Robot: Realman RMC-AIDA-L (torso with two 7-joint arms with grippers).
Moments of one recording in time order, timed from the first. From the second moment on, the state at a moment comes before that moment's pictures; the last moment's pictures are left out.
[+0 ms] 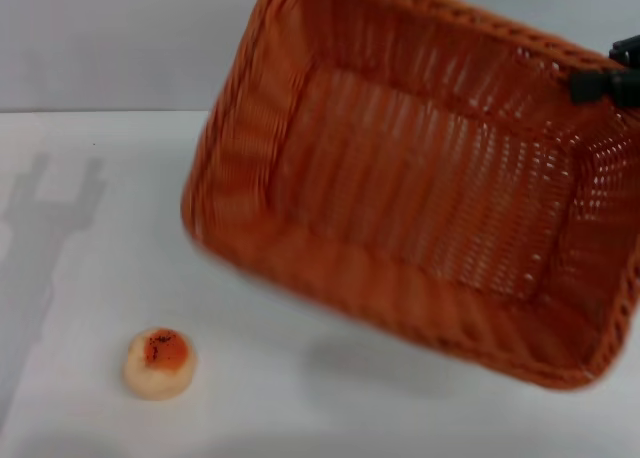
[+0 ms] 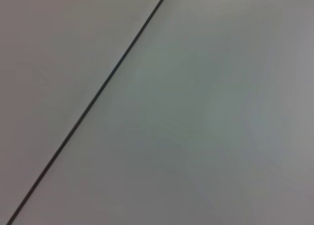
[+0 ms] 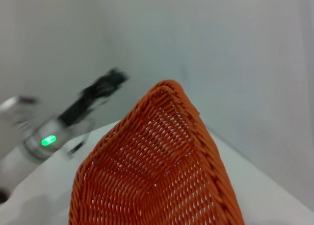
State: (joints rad) left arm -0.27 -2.07 -0.47 -0.13 1.92 1.74 -0.68; right arm 0.65 1.87 -0.68 -1.04 -2.00 -1.93 1.86
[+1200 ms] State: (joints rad) left arm -0.26 -2.07 -0.43 -0.13 1.93 1.75 -0.71; right arm 0.81 1.88 -0.84 -0.73 -2.18 -1.85 1.55
